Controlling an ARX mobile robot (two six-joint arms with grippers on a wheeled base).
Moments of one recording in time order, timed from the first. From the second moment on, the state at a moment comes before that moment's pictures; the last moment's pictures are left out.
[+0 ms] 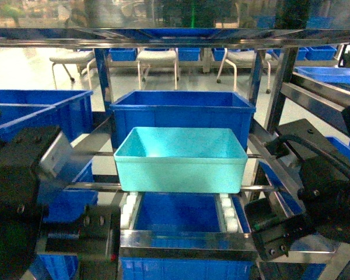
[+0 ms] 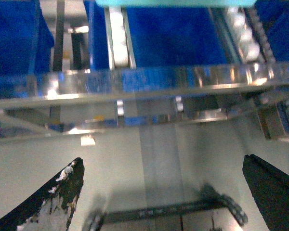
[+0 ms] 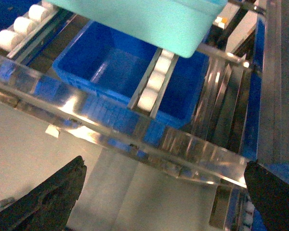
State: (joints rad) left arm -0.40 1.49 0.53 0.09 -0.09 -0.31; right arm 0.33 1.81 0.69 0.36 0.03 -0.07
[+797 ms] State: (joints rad) left arm -0.22 1.27 0.01 1.19 -0.24 -0.02; right arm 0.17 1.55 0.08 1.27 0.18 0.00
